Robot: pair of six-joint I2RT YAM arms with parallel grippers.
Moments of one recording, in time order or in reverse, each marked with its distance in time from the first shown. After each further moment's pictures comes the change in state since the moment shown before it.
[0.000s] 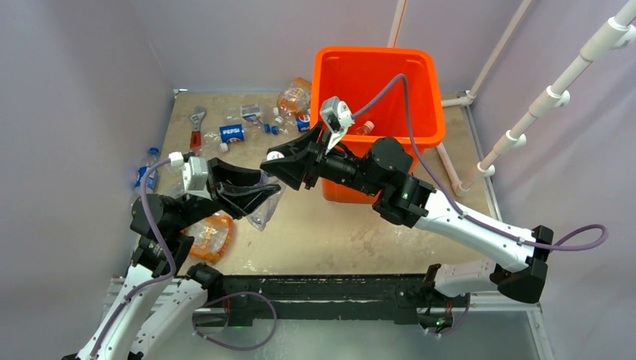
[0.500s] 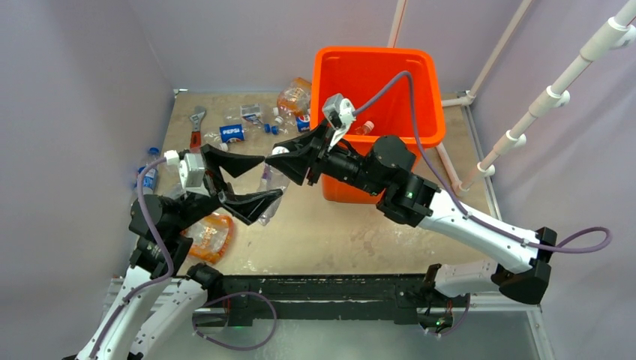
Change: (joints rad) left arm 0.000 -0.008 0.003 -0.024 -0.074 -0.006; right arm 0.001 -0.006 0.015 -0.047 0.045 -0.030
